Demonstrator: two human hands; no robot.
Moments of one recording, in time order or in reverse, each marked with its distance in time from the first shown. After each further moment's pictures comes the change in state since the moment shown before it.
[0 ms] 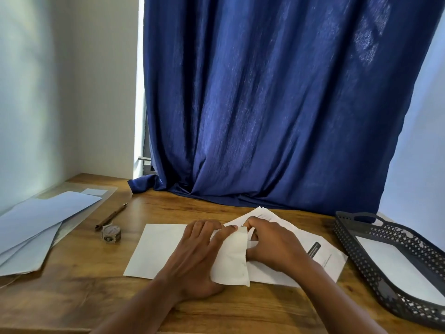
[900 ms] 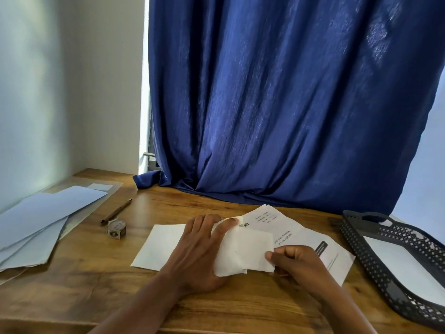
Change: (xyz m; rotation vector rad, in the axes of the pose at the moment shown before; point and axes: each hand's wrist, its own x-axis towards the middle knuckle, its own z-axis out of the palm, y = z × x) left_hand -0.002 -0.001 -0.004 0.001 0.065 -0.035; right_hand -0.039 0.040 0.020 0.911 -0.069 0.359
